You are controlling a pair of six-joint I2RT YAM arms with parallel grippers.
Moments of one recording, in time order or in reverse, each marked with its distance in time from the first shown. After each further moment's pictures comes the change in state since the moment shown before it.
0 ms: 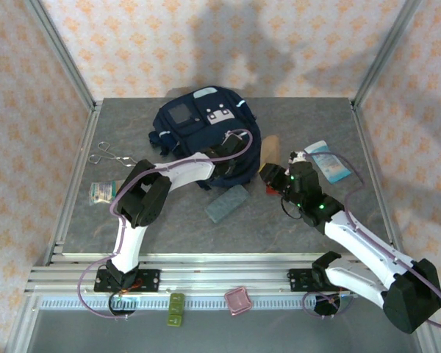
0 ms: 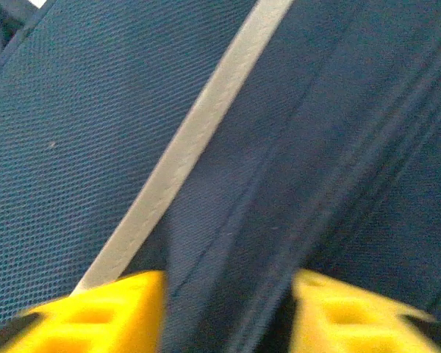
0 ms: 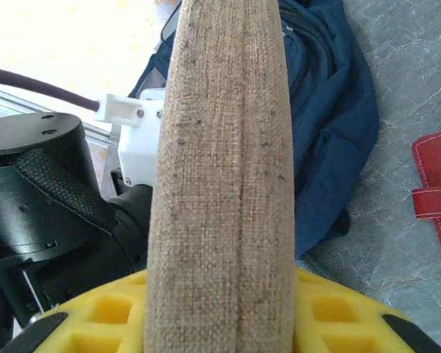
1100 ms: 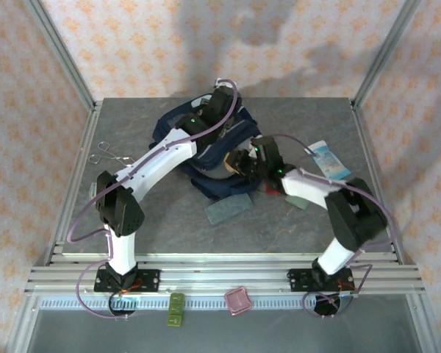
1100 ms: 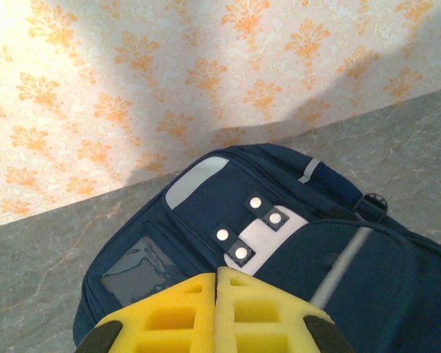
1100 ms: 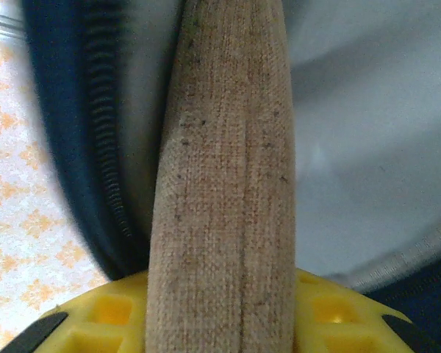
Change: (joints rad) left arm 0.027 -0.177 0.410 -0.178 -0.124 0.047; right arm 0.005 0.723 0.356 0.256 -0.369 0.123
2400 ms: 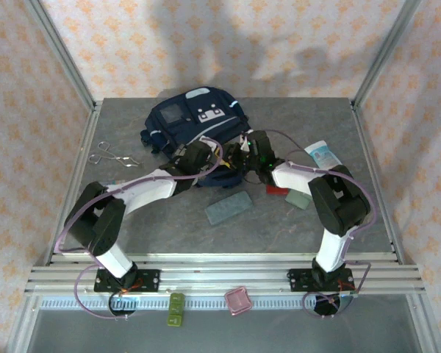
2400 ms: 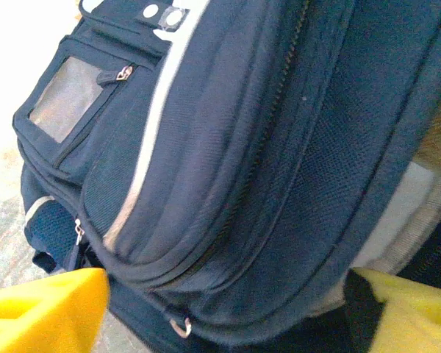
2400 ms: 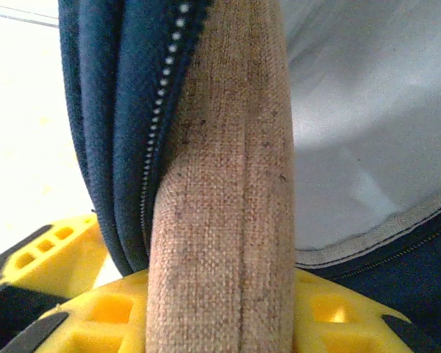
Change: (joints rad) left arm 0.068 -0.244 -0.902 0.479 0.113 0.273; right arm -0.003 0.124 0.068 0.137 -0.066 0.050
